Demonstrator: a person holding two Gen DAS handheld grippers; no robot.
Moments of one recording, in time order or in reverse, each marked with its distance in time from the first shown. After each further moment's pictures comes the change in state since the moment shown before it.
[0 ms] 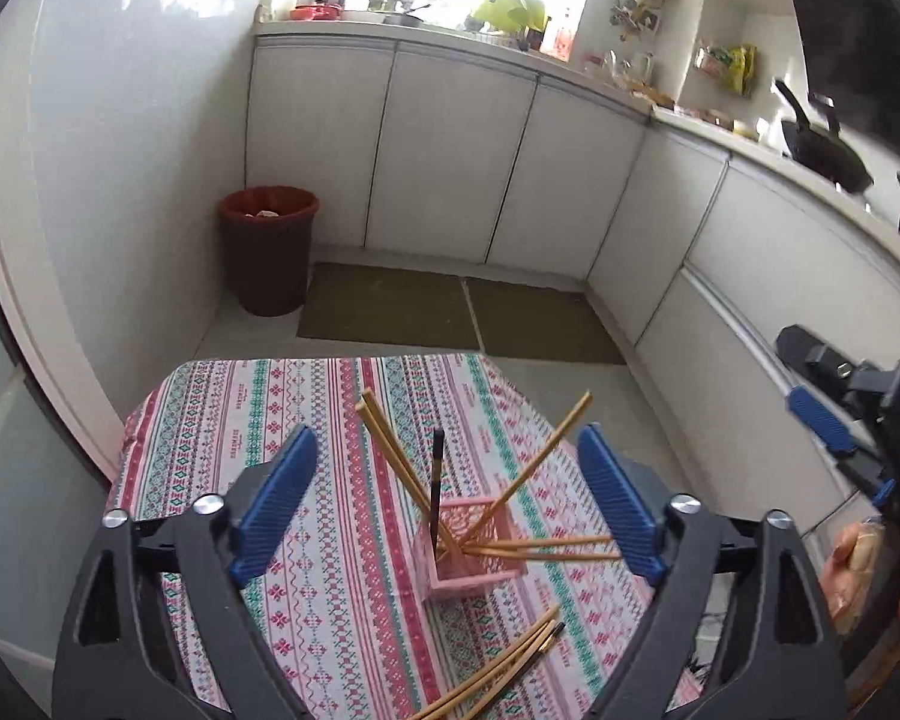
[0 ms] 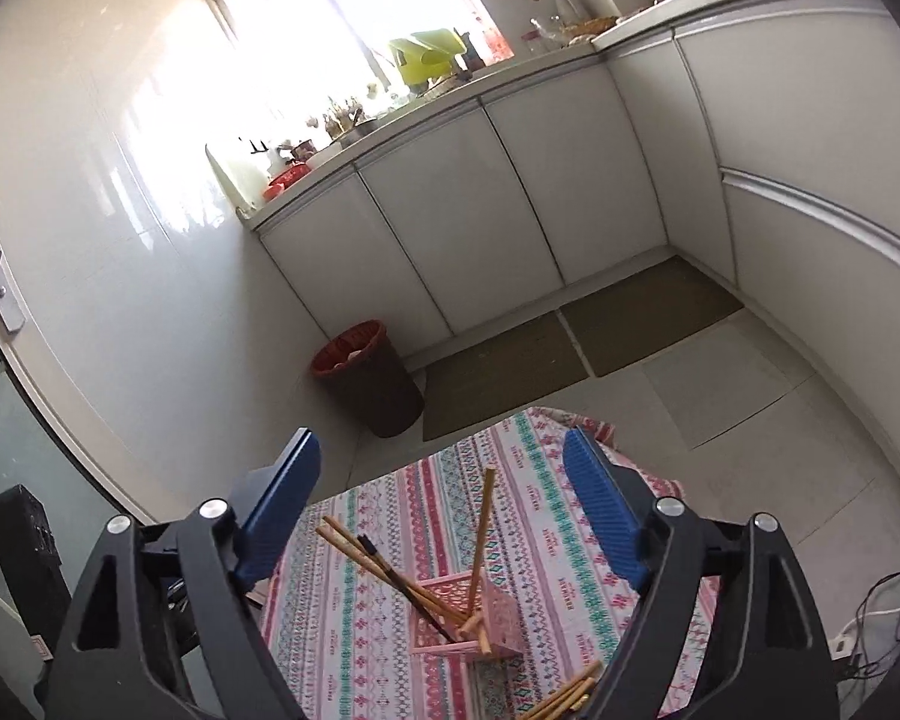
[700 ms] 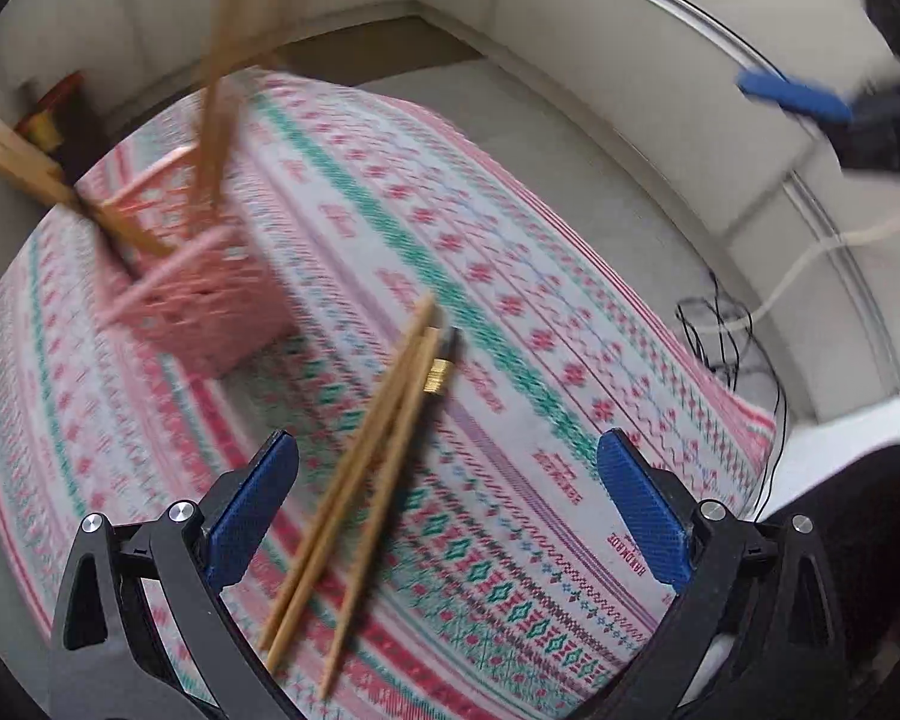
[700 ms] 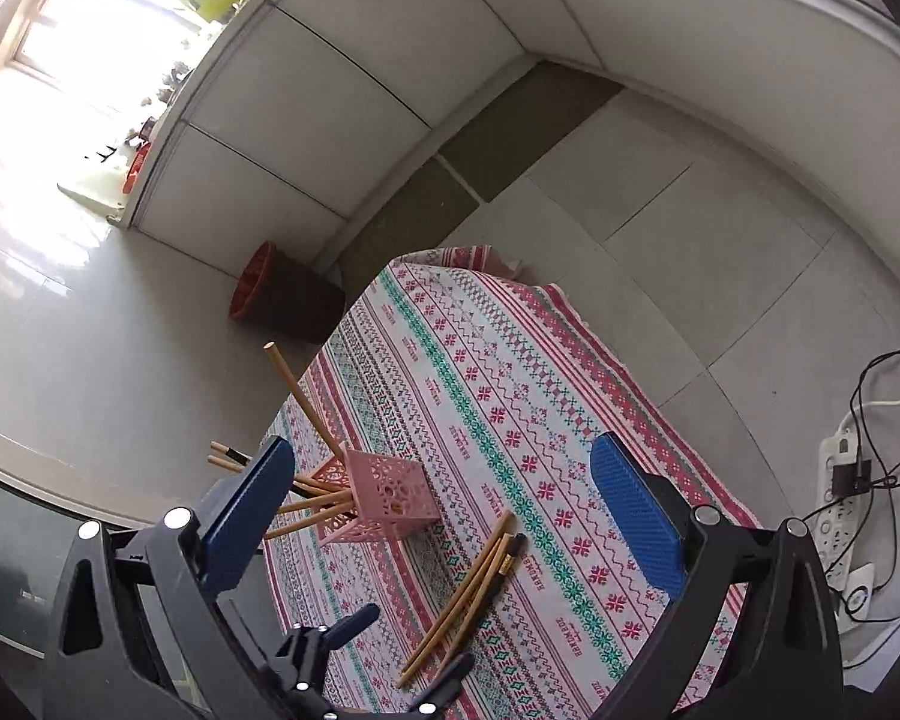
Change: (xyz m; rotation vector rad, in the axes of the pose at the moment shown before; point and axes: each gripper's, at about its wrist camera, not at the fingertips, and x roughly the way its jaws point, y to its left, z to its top) left arm 0.112 -0.100 -0.181 0.466 0.560 -0.231; right arm 0.015 -0.147 -0.053 0.425 0.365 -0.085
